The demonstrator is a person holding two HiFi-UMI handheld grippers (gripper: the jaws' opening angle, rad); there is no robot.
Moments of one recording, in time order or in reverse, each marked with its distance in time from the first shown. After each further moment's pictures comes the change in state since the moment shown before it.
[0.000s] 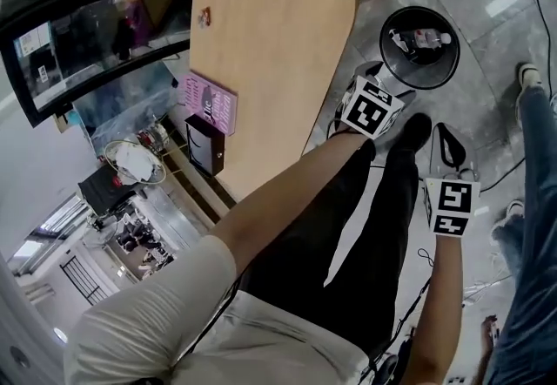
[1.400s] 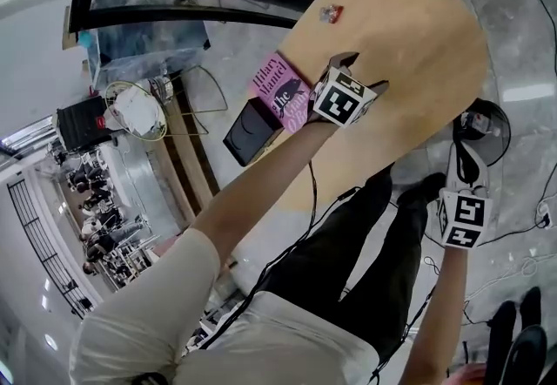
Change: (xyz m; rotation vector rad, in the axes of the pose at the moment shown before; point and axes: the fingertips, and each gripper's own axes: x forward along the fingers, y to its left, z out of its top) left arm -0.253 0.284 -0.034 -0.112 -0.173 0.285; right arm 0.067 0.176 0.166 -0.258 -0.038 0.129
